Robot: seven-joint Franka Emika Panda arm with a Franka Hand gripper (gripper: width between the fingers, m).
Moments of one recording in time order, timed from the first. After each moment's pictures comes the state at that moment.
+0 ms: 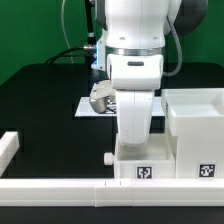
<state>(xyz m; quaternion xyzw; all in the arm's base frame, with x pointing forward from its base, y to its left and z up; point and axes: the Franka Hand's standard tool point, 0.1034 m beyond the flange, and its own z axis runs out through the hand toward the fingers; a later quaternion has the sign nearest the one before) 0.557 -0.008 0.021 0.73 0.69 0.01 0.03</state>
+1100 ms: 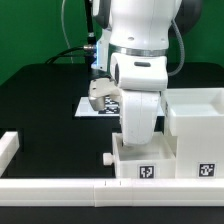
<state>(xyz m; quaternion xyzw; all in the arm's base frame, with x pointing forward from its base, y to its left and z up) 0.556 -0.011 0.022 0.69 0.72 -0.02 0.05</state>
